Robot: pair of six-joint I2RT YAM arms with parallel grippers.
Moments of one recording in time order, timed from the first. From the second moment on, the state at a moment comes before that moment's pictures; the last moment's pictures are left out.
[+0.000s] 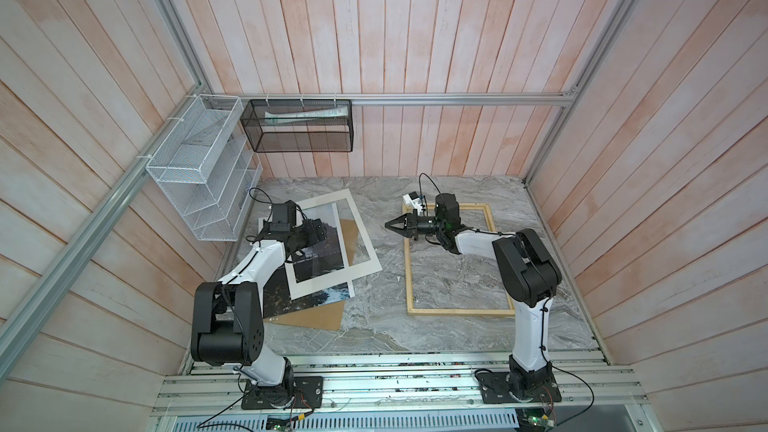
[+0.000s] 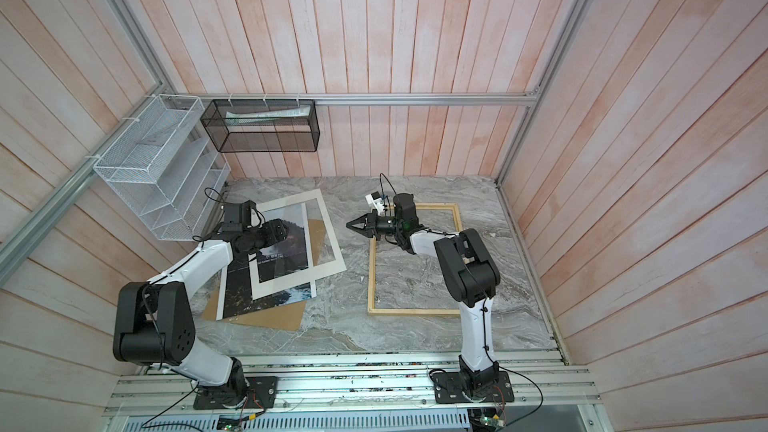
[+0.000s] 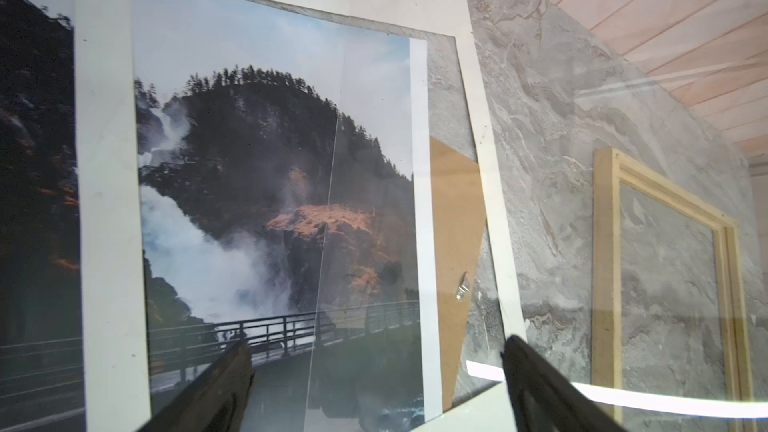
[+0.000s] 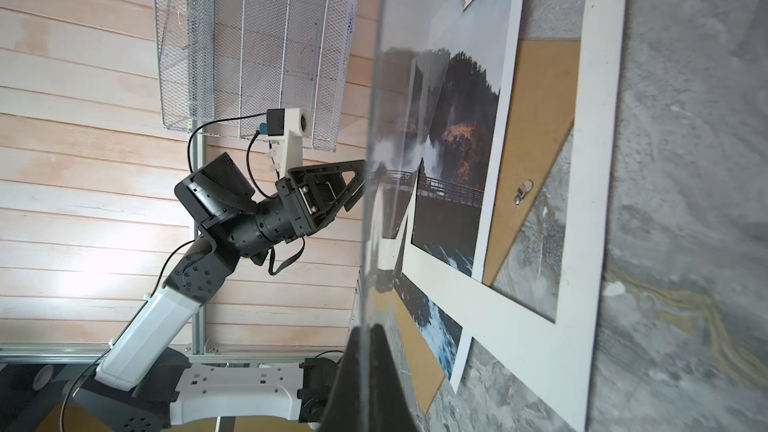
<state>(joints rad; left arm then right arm) -0.02 1.57 1.02 -0.28 0.23 -0.39 0.42 2.03 1.21 0.53 -1.06 1.08</state>
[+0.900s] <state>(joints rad) -0.33 1.72 0.96 -0.05 0.39 -0.53 -0.04 1.74 1.10 -0.38 -0.91 0.19</state>
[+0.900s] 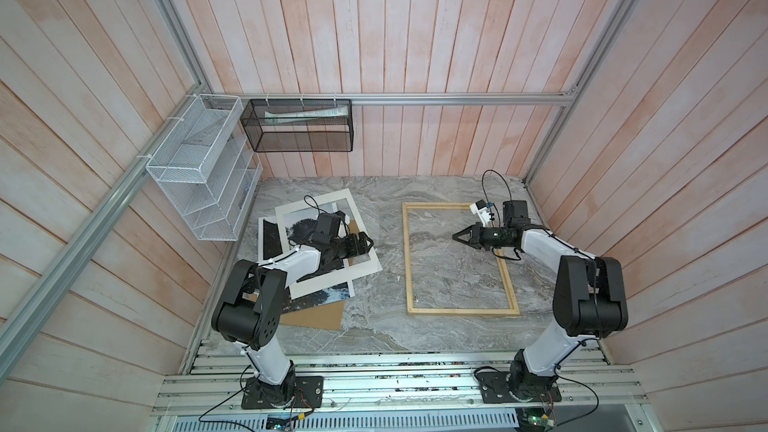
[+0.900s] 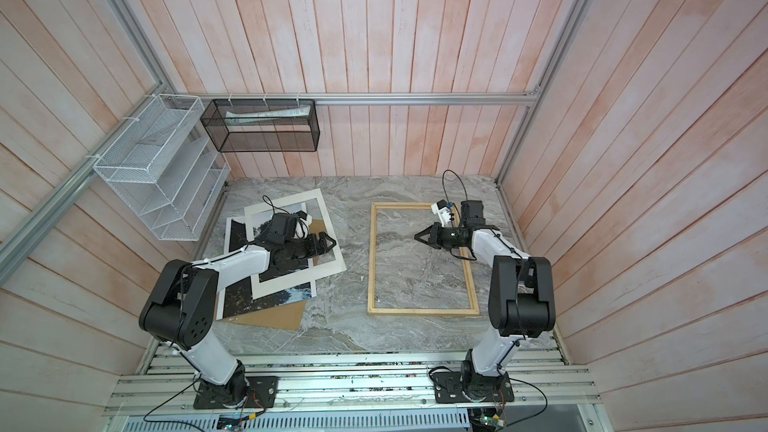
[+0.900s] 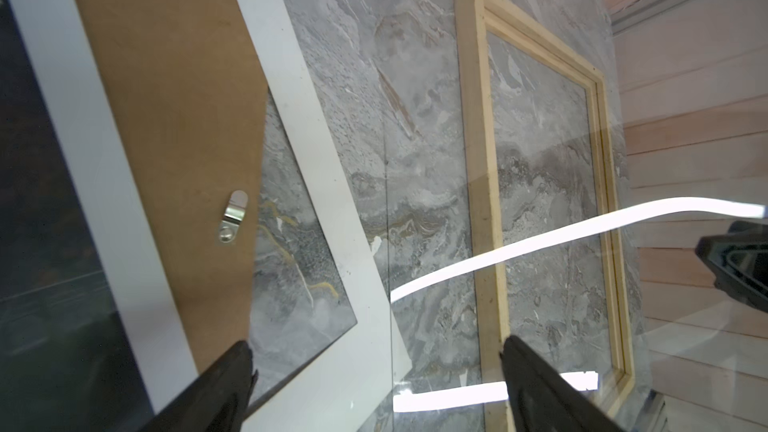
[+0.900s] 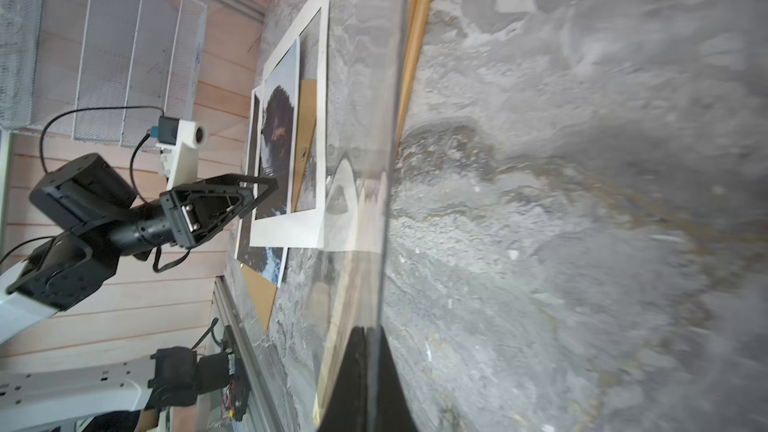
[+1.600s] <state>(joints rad) -0.51 1.85 1.08 -0.03 0.42 -0.56 -0.20 1.86 1.17 -0.55 -0.81 -0.12</state>
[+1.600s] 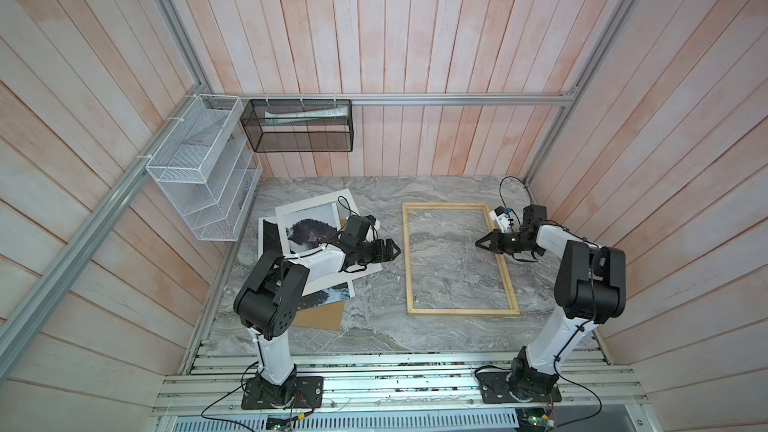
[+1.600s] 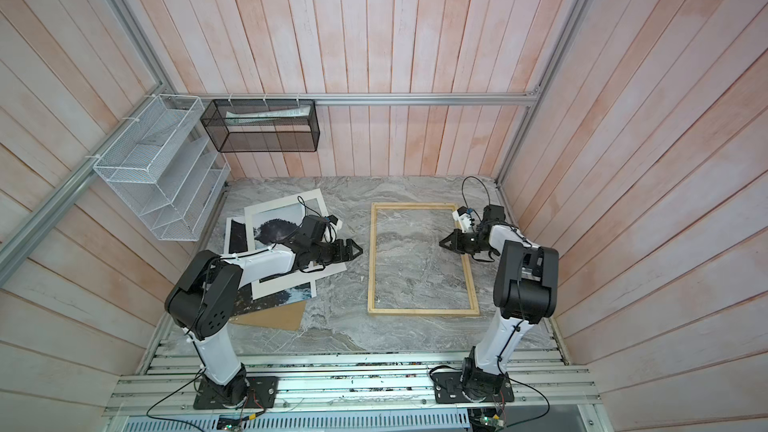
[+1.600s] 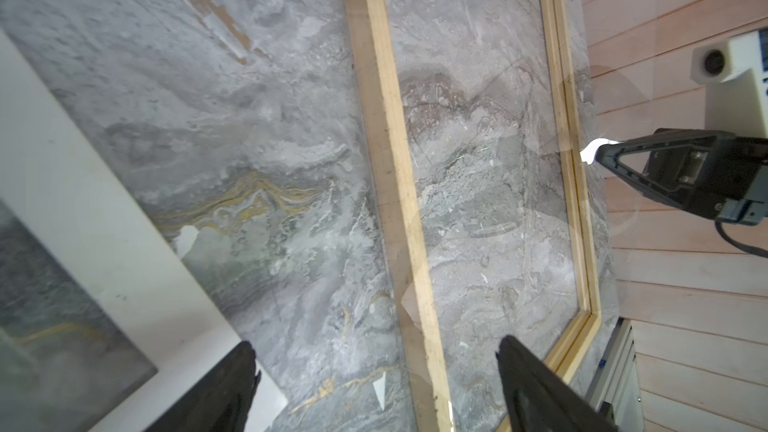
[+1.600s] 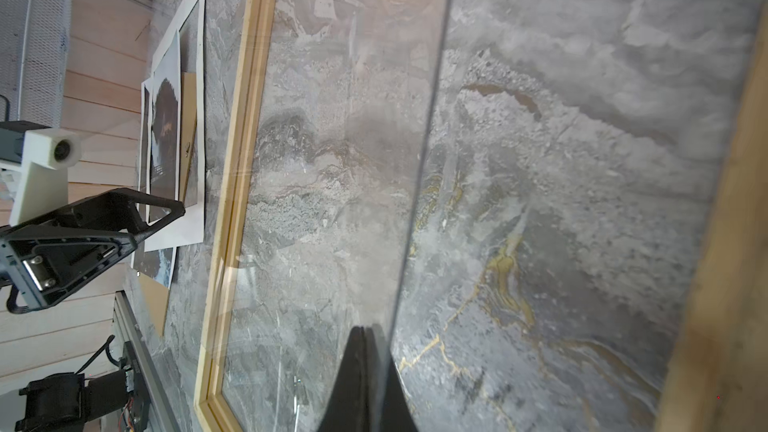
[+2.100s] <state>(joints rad) -0.58 1.97 1.16 -0.02 0.42 -0.59 -0.22 1.87 1.18 -0.55 -0.80 -0.15</state>
